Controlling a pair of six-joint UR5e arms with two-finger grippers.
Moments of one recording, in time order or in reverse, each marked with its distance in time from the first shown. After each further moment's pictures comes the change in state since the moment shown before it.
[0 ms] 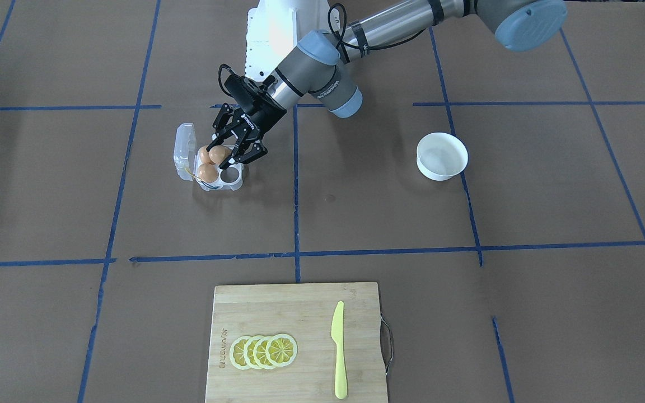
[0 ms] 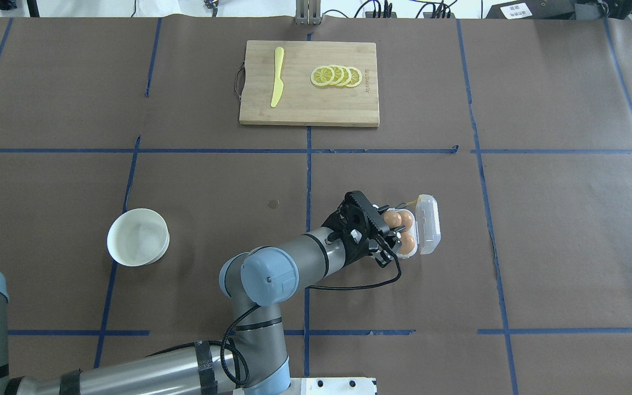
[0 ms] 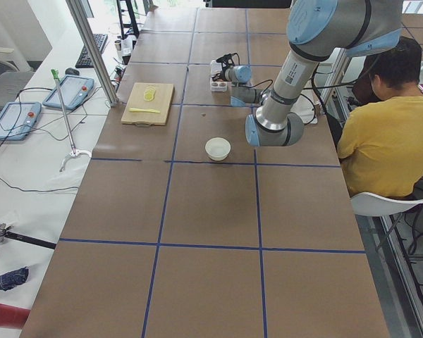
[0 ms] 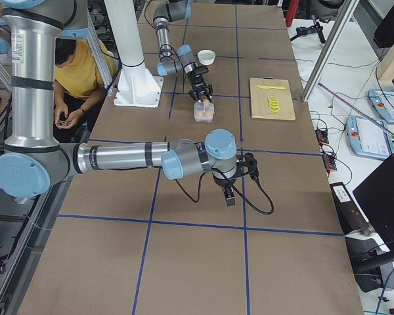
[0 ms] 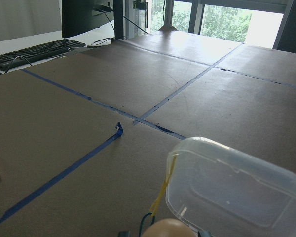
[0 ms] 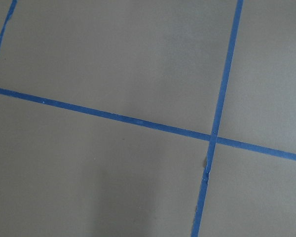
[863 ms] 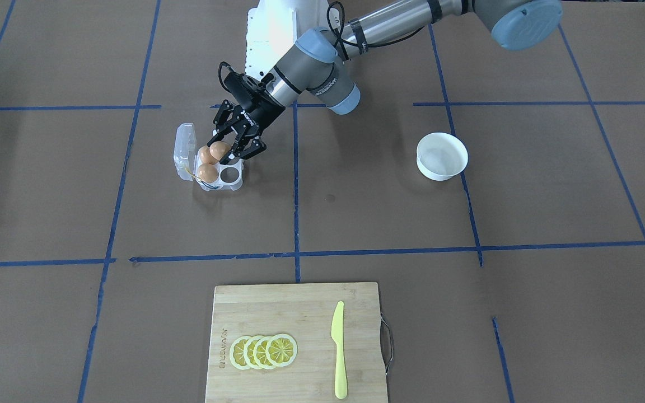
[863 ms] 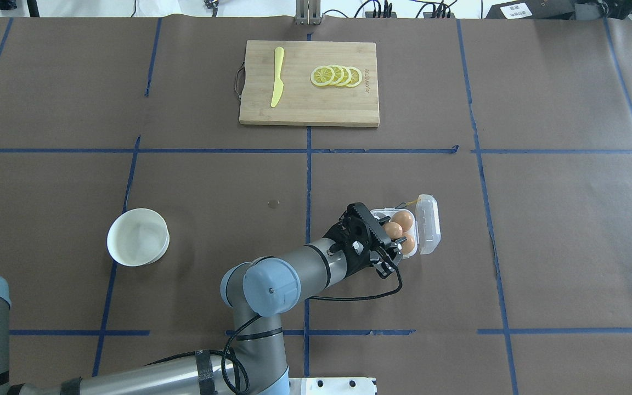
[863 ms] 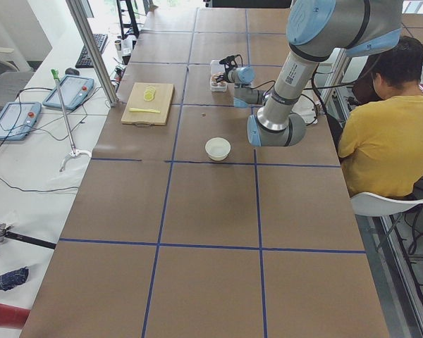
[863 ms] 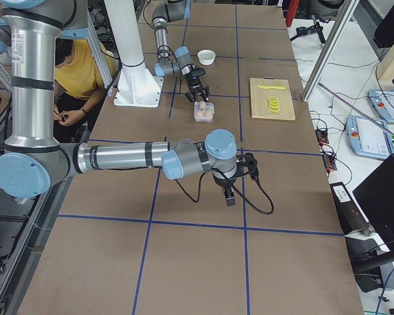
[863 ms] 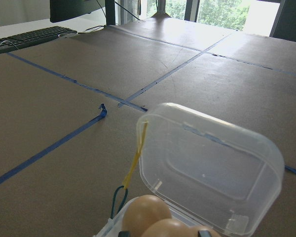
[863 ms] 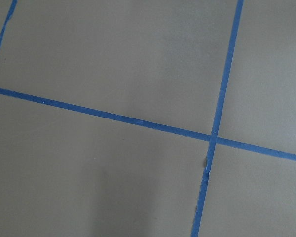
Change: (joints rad) left arm 0.017 0.006 -0.002 0.000 0.002 0.000; right arm 0.000 0.001 0.000 0.000 0.000 -0.001
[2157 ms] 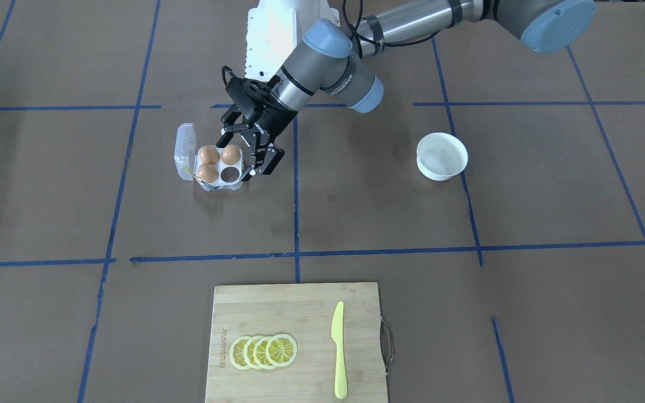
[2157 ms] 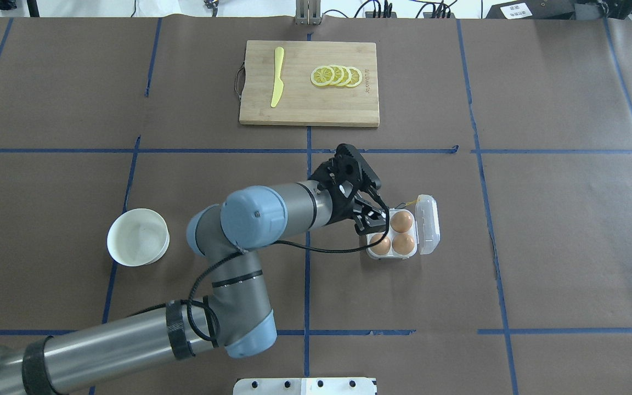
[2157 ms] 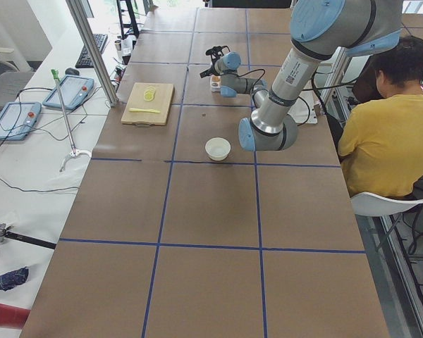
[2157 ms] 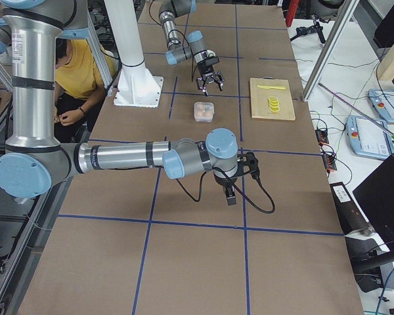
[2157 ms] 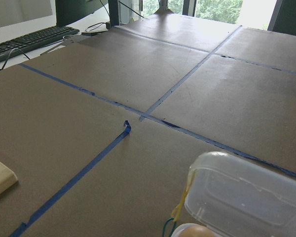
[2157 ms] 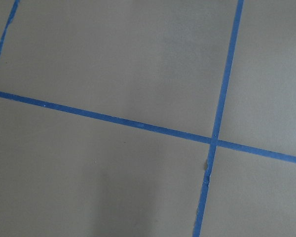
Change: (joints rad) left arm -0.173 0.061 -0.251 0.405 -0.226 0.010; right arm 0.000 0.006 -0.001 0.000 0.000 0.009
